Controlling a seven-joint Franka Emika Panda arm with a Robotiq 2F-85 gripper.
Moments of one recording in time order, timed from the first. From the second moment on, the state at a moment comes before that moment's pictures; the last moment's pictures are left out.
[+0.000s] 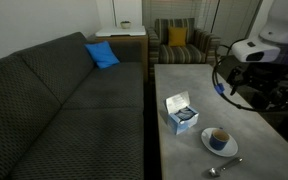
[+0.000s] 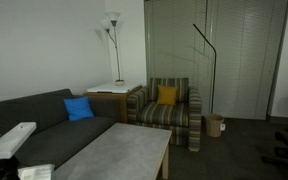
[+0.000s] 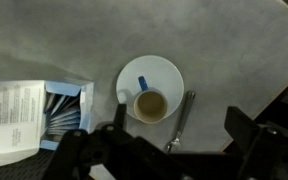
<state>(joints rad) -0.04 0.80 0.15 -2.04 -1.02 2.84 -1.03</state>
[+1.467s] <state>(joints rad) -0.02 1.16 0.26 -1.71 -0.53 2.63 -1.87</state>
